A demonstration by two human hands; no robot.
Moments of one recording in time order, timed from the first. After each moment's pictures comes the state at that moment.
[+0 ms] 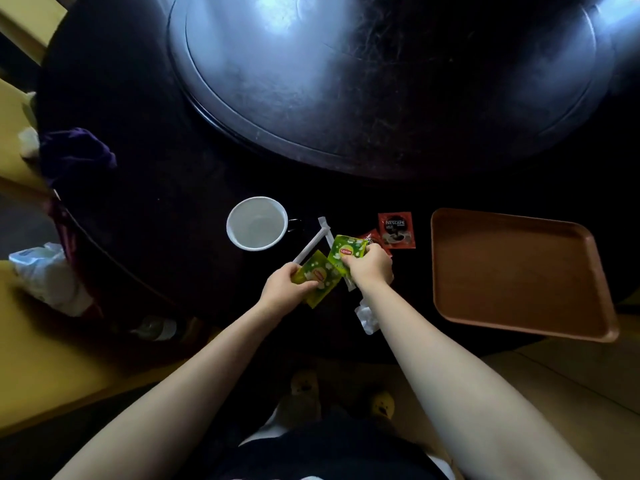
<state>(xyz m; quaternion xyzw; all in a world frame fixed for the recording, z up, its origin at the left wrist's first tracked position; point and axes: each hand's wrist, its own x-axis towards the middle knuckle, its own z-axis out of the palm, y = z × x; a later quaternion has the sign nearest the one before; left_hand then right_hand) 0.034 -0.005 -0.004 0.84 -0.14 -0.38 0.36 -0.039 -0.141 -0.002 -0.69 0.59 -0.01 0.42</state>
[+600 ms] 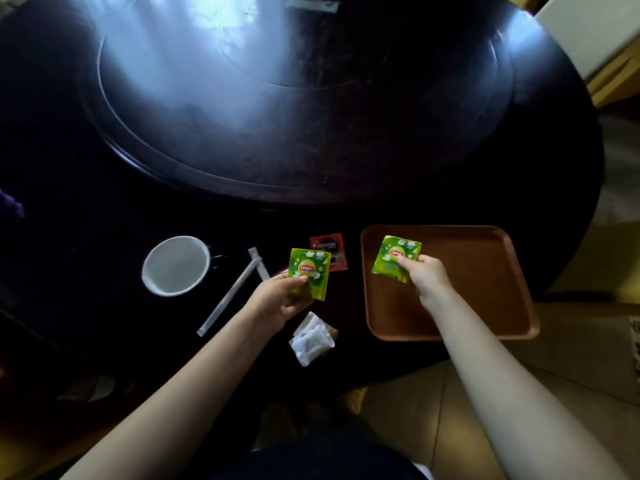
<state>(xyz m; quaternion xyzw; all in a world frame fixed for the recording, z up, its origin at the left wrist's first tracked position) -0.005 -0.111 0.018 0.58 0.11 -0.55 0.59 -0.165 -0.287 0.020 -0.50 0.61 -0.16 0.59</state>
